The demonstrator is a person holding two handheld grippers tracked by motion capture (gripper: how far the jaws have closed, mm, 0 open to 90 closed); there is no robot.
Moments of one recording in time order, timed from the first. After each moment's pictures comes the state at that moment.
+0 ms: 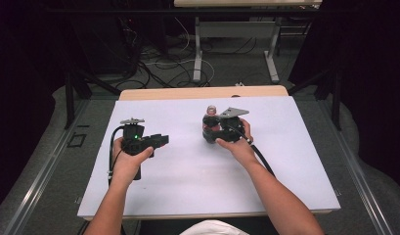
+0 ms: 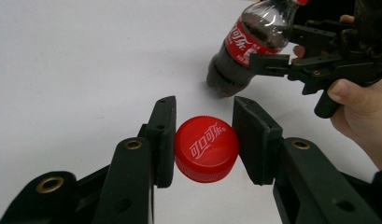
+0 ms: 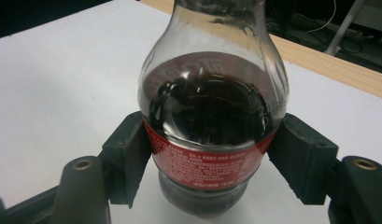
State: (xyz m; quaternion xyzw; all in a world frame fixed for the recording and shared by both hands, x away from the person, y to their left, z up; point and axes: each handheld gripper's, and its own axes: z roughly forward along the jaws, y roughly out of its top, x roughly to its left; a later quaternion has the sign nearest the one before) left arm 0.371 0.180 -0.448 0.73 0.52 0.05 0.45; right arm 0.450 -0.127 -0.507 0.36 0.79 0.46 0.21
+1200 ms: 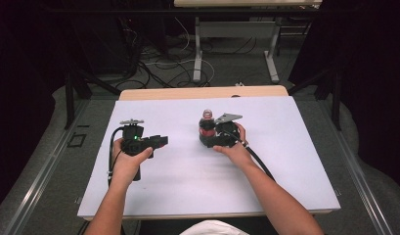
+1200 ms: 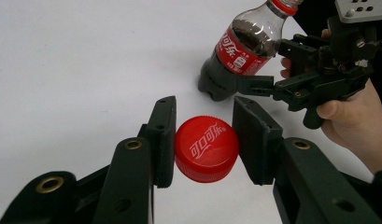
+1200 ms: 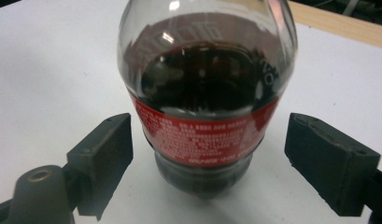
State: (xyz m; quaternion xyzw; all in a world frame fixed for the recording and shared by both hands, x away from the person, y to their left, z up) left arm 0.372 0.183 -0.453 0.72 0.53 0.05 0.44; right arm 0.453 -0.119 -0.534 0.38 0.79 0.44 0.18
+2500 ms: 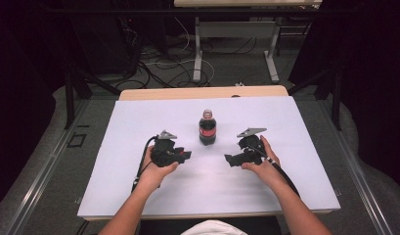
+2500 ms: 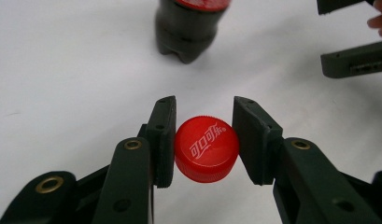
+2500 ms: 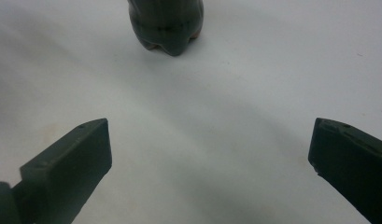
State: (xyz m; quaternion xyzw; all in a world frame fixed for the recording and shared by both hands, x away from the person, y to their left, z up) left arm 0.370 0.105 -0.510 0.82 0.42 0.07 0.39; right arm 0.388 -0.185 -0.523 0.43 0.82 0.35 0.17
